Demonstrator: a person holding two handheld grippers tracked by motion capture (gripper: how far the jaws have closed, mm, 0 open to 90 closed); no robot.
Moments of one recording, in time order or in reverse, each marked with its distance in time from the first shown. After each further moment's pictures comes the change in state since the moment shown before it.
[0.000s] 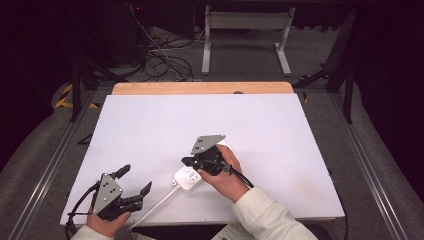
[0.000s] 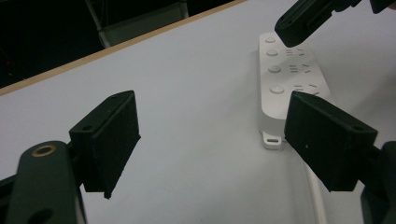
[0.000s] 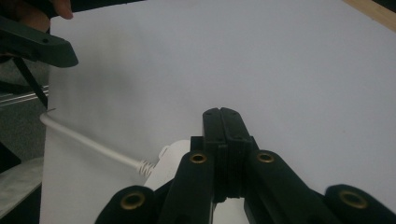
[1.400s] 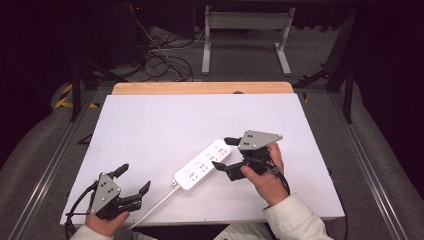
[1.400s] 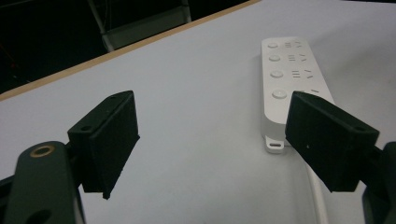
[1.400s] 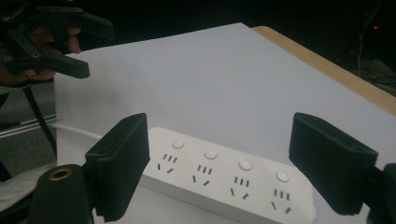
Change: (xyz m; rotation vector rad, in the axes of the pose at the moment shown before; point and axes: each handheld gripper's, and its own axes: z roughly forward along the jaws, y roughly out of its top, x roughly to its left) left arm 0.001 0.002 -0.003 -0.012 0.008 -0.007; right arm -0.014 -0.028 -0.107 -0.173 -0.120 0.046
